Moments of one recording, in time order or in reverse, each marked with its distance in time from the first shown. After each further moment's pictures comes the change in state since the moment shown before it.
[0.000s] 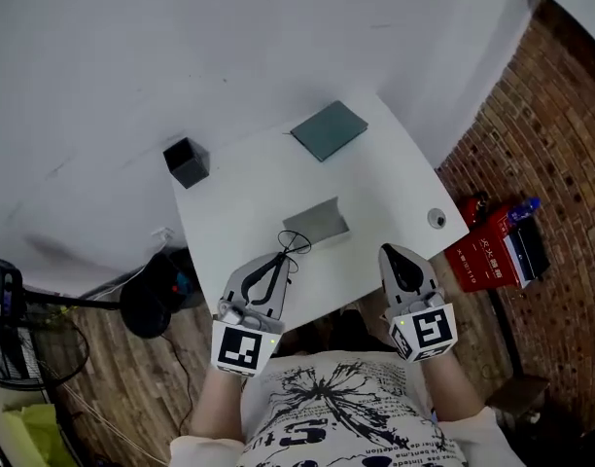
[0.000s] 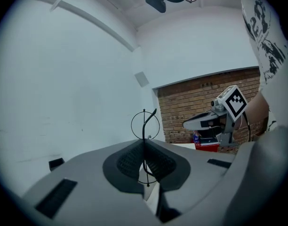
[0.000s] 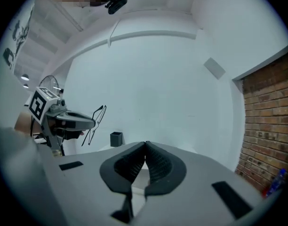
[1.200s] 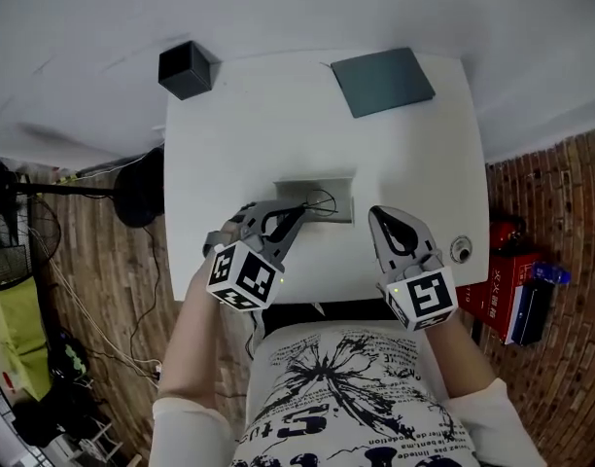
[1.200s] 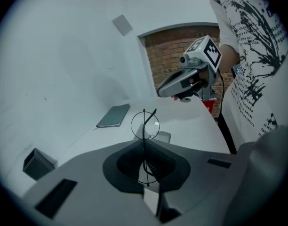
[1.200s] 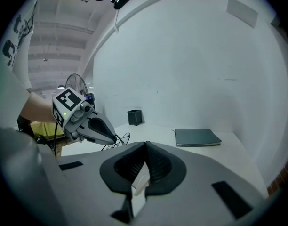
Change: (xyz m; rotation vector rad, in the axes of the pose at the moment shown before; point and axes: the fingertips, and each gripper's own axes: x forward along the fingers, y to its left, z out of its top) left arm 0.155 -0.011 -0.191 0.152 0.582 -0.131; right arm 0.157 -0.069 -0.113 -0.030 0.202 0.494
